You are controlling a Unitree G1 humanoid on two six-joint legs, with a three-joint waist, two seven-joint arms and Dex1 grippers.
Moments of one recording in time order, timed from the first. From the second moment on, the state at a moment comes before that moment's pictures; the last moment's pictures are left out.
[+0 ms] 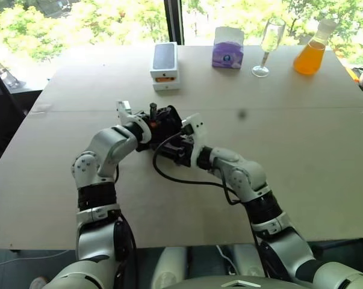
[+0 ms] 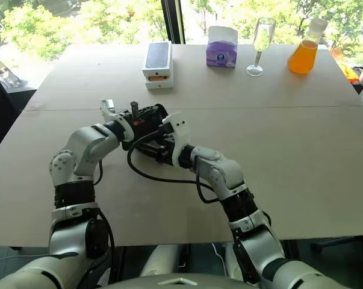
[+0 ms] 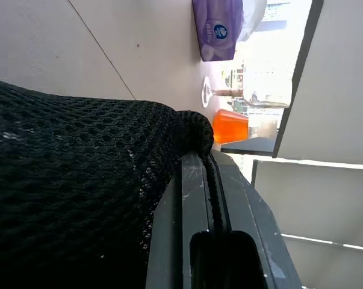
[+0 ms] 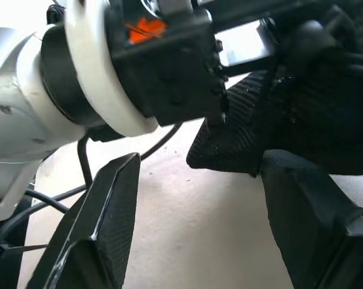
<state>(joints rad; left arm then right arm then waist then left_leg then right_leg) -0.62 0.32 0.38 0.22 -1.84 0.85 0.55 -0.61 0.14 0.25 0.13 0.47 0.65 0.47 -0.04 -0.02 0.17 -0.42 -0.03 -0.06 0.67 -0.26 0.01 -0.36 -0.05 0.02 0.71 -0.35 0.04</state>
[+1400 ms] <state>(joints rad) -0.60 0.32 0.38 0.16 -1.76 0.80 0.51 -0.62 0.04 0.25 0.03 0.41 0.60 0.52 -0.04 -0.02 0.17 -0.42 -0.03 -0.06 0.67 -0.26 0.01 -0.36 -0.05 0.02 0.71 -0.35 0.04</state>
